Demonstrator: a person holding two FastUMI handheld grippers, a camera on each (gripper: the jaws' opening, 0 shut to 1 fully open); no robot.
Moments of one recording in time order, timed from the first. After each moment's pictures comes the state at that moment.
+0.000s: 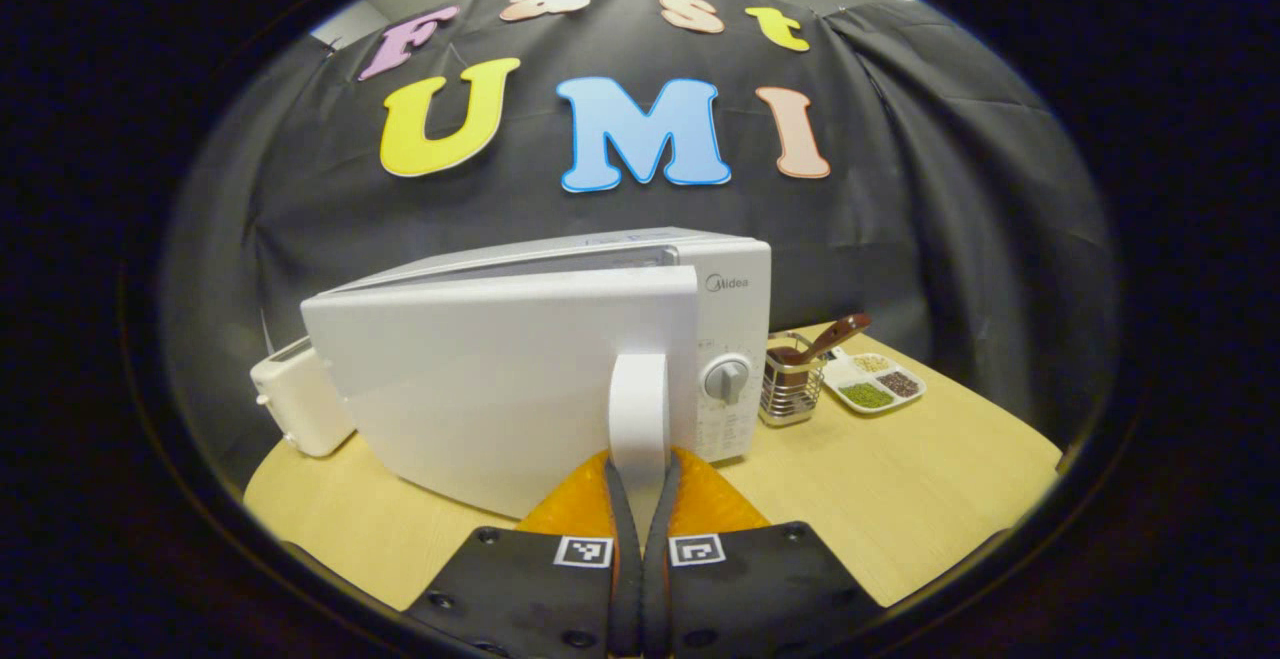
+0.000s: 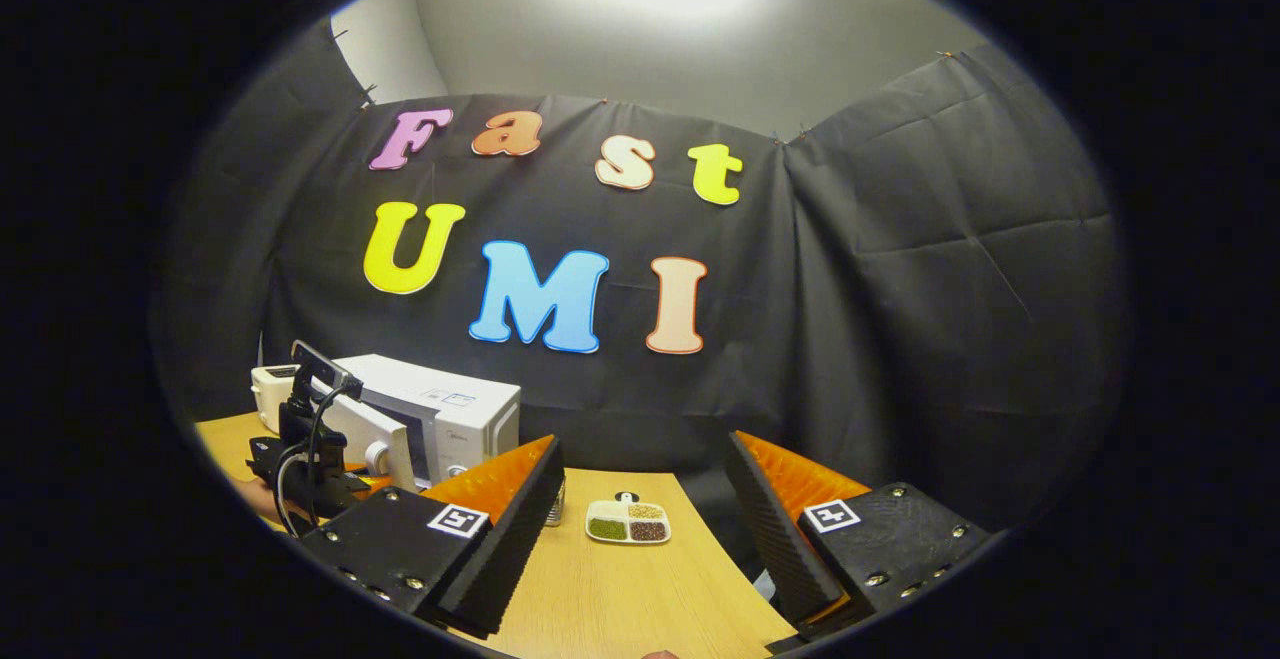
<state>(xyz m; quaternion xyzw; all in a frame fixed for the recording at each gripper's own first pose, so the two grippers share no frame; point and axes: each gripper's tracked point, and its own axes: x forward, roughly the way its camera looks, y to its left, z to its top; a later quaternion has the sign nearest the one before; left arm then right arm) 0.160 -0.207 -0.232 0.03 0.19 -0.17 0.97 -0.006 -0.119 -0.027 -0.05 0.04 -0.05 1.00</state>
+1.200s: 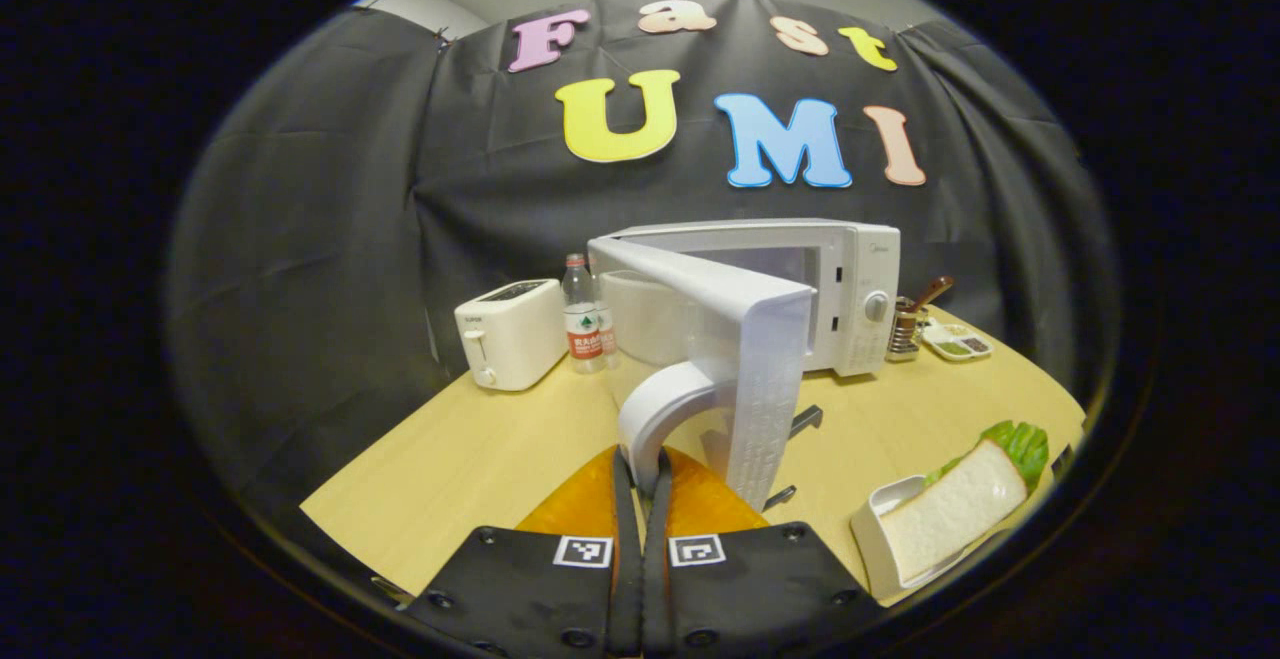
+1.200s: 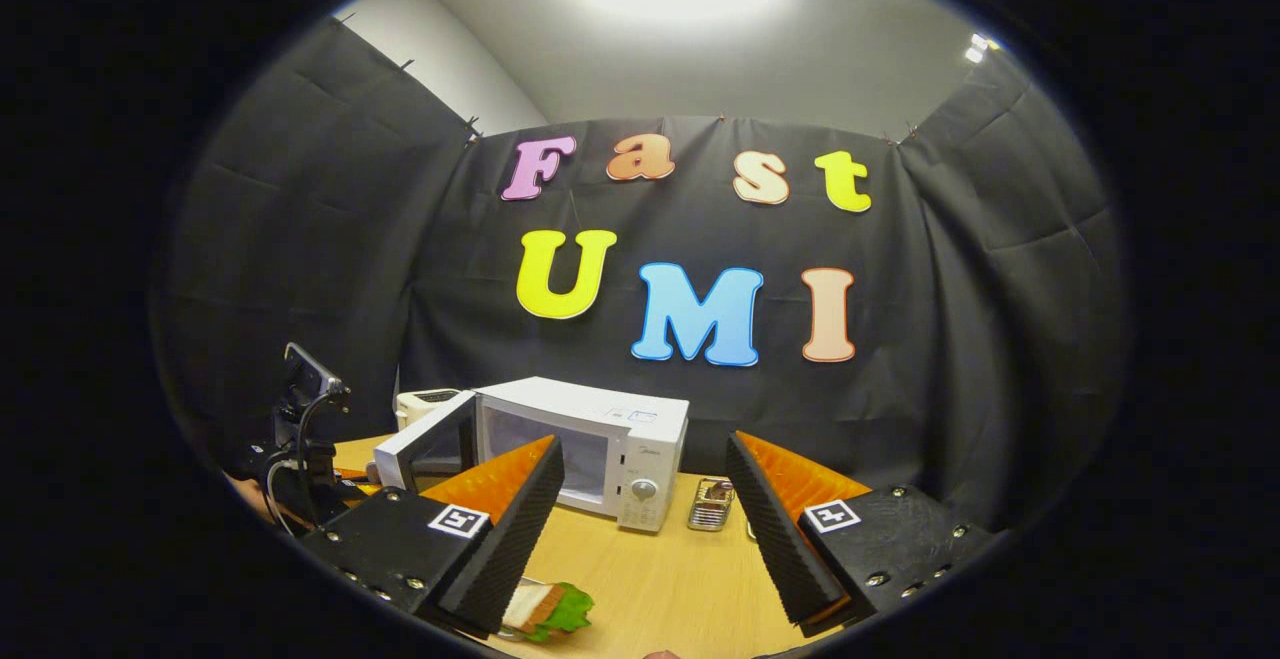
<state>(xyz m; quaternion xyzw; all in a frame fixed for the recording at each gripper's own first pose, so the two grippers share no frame) 0.027 0.041 -0.230 0.04 0.20 -0.03 0.98 -0.039 0.061 -0.022 -0.02 0.03 0.11 0.99</state>
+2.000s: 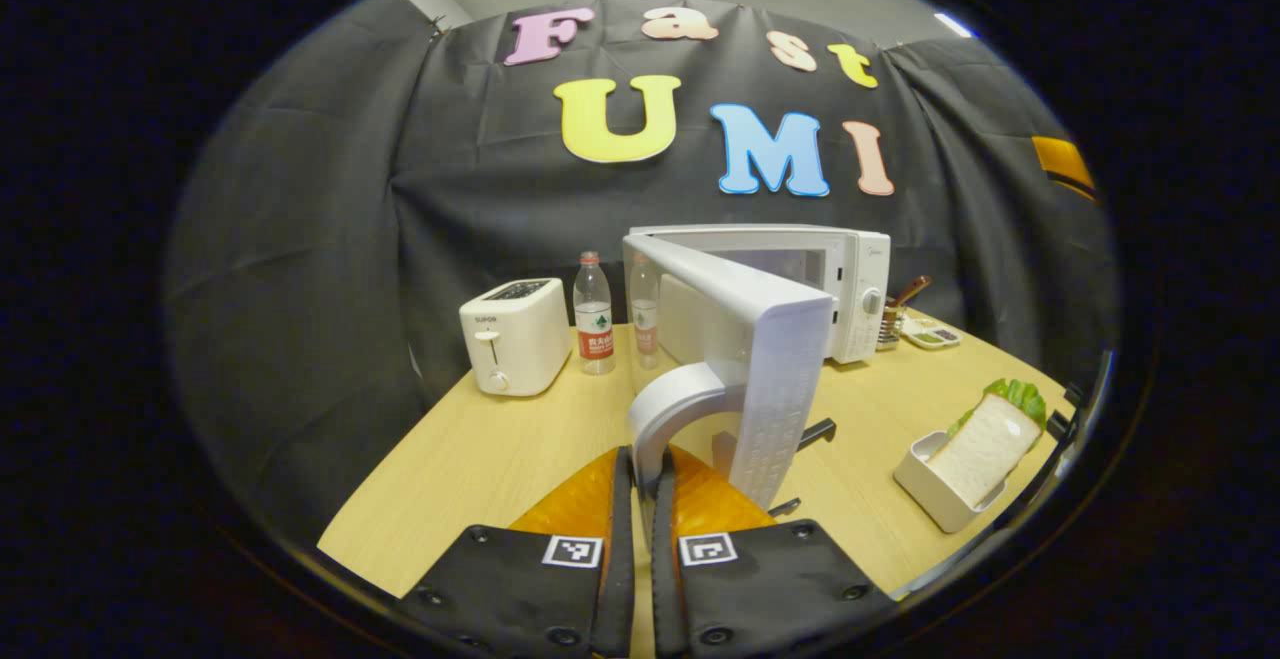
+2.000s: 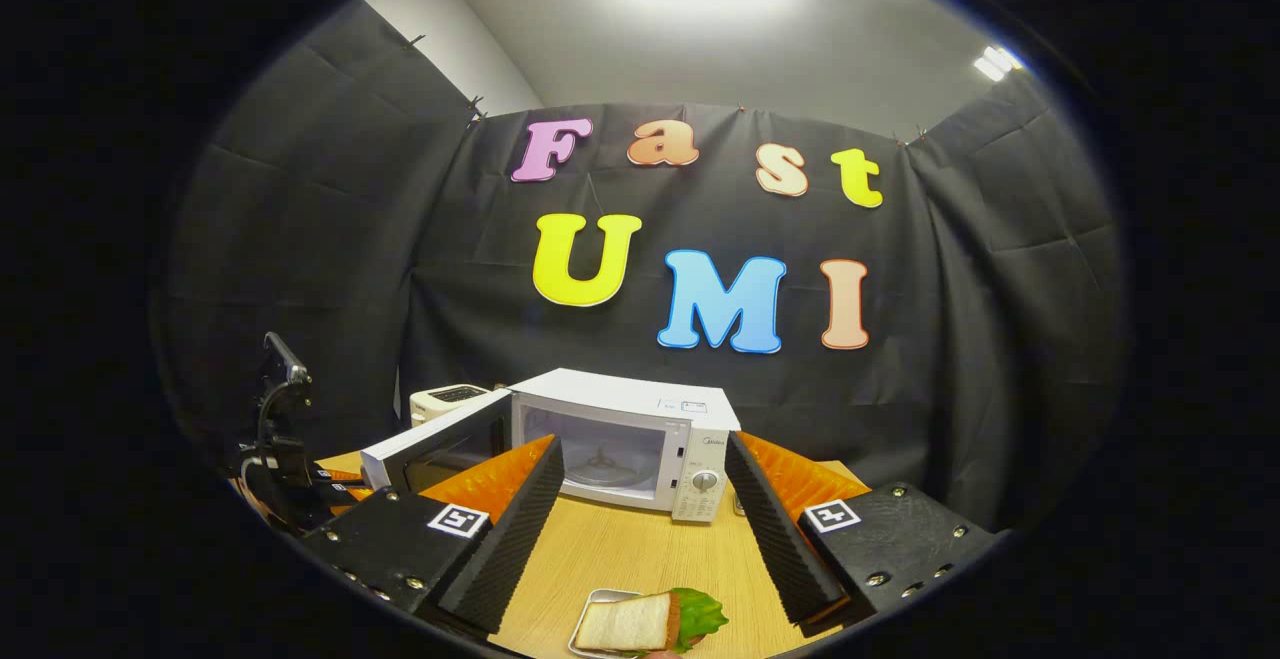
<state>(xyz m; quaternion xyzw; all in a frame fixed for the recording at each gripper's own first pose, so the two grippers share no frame) 0.029 0.125 -0.233 0.01 0.20 -0.10 0.98 -0.044 0.168 -0.033 -0.02 0.05 0.09 0.99</state>
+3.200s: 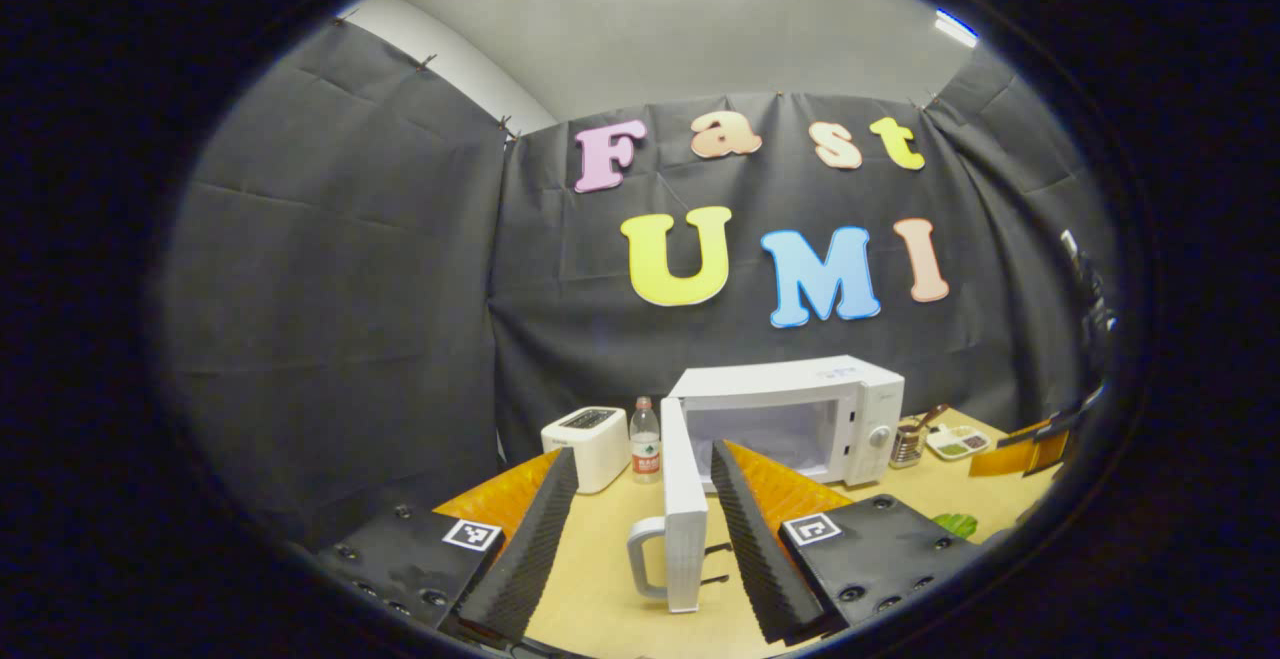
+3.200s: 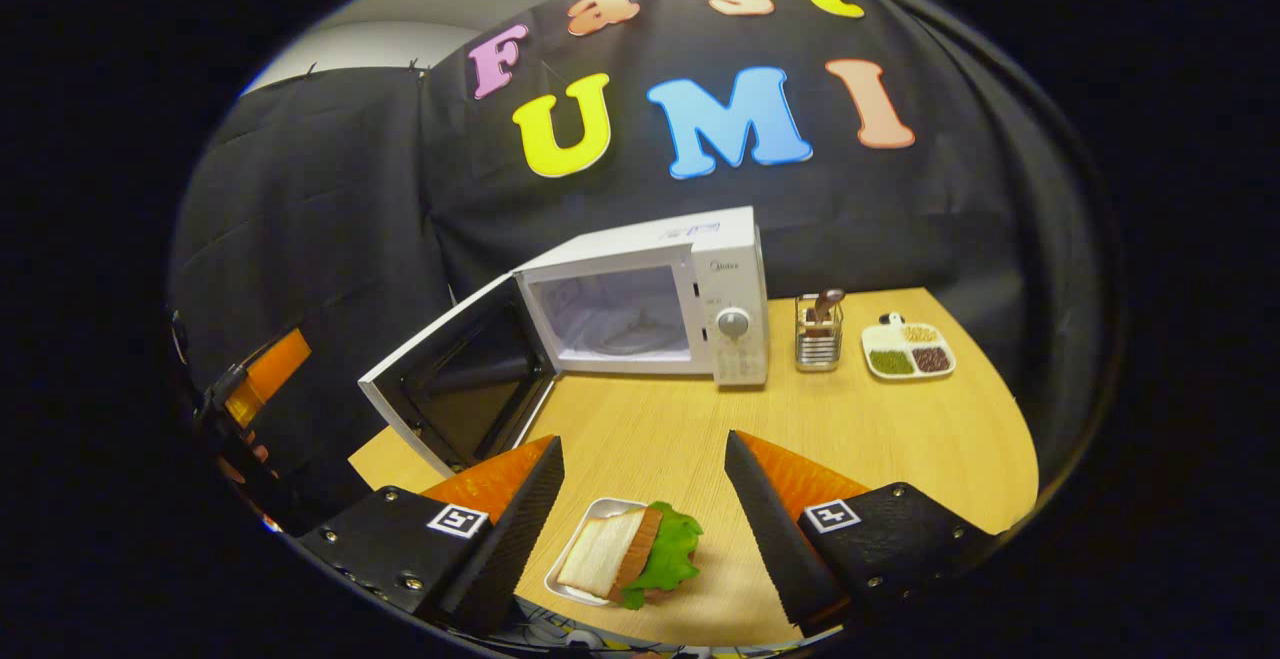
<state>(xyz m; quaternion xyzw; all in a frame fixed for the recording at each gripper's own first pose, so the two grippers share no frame) -0.051 0.069 -0.029 0.02 0.02 0.05 1.00 -0.032 0.102 -0.191 0.15 0.32 0.21 0.91</state>
